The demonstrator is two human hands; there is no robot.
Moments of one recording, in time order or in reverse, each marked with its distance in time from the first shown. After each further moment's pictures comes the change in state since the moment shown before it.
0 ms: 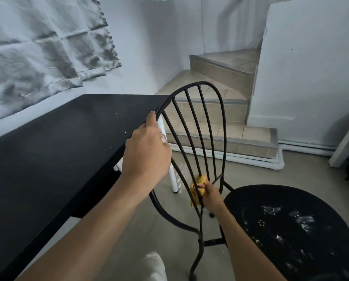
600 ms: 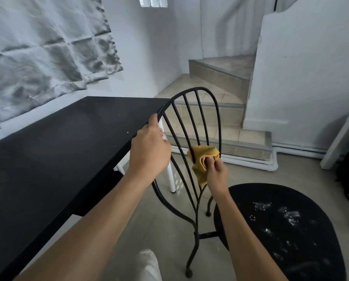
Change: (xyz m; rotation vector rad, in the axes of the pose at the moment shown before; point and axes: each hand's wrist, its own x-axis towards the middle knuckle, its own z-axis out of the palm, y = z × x) left_hand -0.004 0.004 -0.008 -0.059 -0.066 -0.054; right_hand -0.047 -0.100 -0.042 0.467 0.356 -0.160
